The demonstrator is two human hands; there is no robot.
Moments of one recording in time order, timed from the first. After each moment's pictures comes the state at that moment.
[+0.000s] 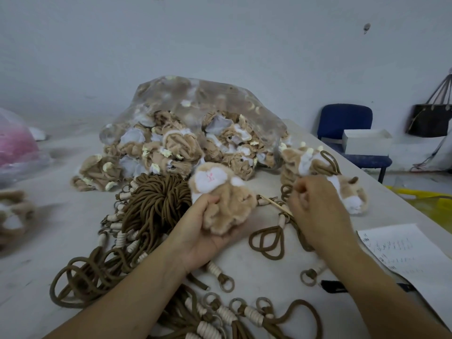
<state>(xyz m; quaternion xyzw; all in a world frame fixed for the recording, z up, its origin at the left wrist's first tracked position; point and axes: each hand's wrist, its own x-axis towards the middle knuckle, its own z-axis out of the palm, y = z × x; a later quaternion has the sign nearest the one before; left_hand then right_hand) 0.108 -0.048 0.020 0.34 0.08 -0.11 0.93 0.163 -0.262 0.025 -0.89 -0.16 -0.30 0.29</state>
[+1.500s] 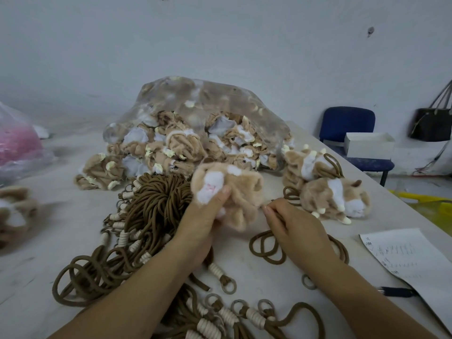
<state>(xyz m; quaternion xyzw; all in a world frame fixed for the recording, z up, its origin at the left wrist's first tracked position) 0.114 -0.050 0.012 0.56 -0.04 0.11 0.82 0.142 -0.237 0.010 -0.89 -0.29 -0.25 0.25</state>
